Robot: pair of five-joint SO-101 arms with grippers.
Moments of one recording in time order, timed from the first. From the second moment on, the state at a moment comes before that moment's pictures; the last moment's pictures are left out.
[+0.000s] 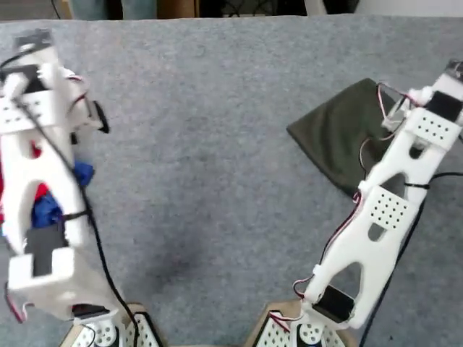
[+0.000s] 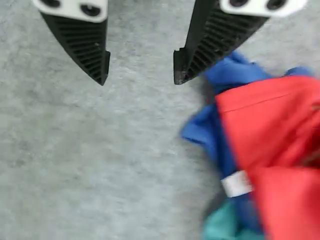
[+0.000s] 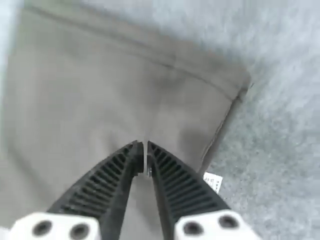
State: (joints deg) left arm -20.1 2.3 -21.3 100.3 8.6; right arm 31.0 68.4 -93.4 100.7 -8.9
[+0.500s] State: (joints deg) left arm -46.4 -8.0 1.7 77.1 -3.6; right arm 22.8 52.8 -93.4 101.0 -8.9
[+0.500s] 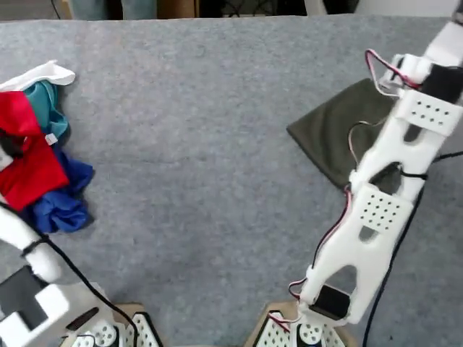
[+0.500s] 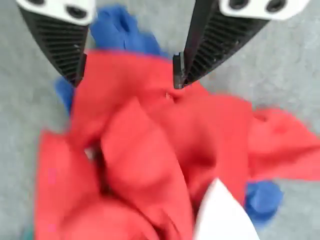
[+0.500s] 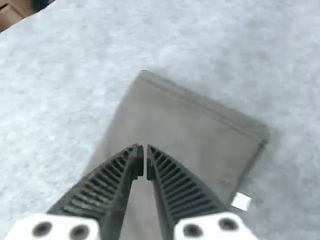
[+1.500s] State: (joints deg) left arm -6.8 -31.8 -6.8 95.3 -3.6; right arm 17.5 40.7 -93.6 101.1 -8.9
